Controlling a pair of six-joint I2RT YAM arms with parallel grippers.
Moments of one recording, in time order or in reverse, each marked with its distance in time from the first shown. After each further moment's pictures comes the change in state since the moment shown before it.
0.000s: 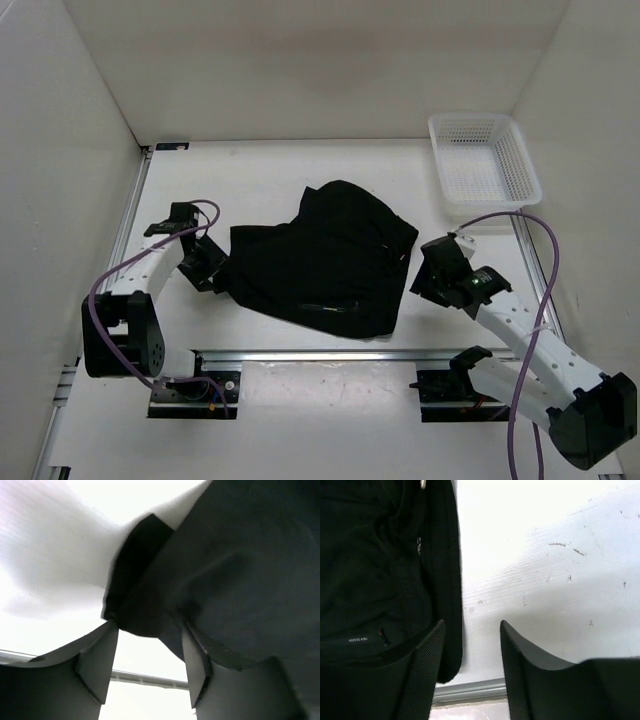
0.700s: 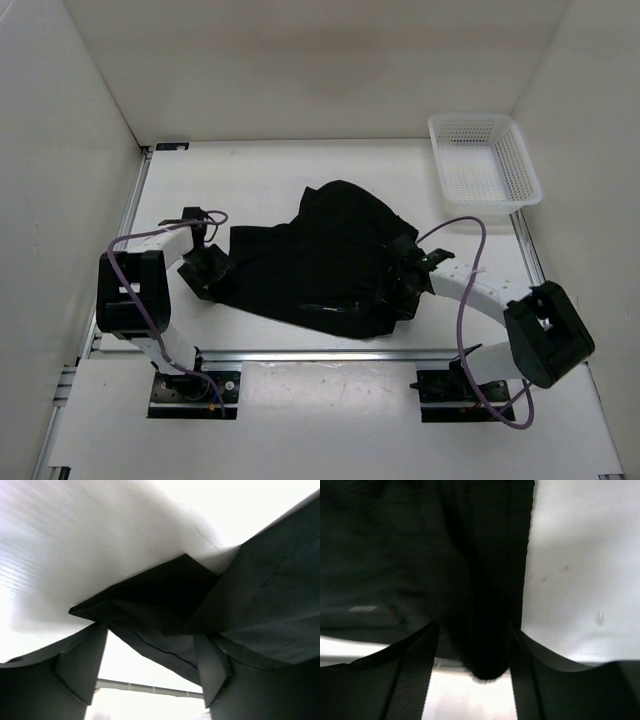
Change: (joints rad) left arm -0.003 0.232 0.008 0.046 -0.026 0.025; right arm 0.081 0.446 0.047 0.105 -0.361 0.190
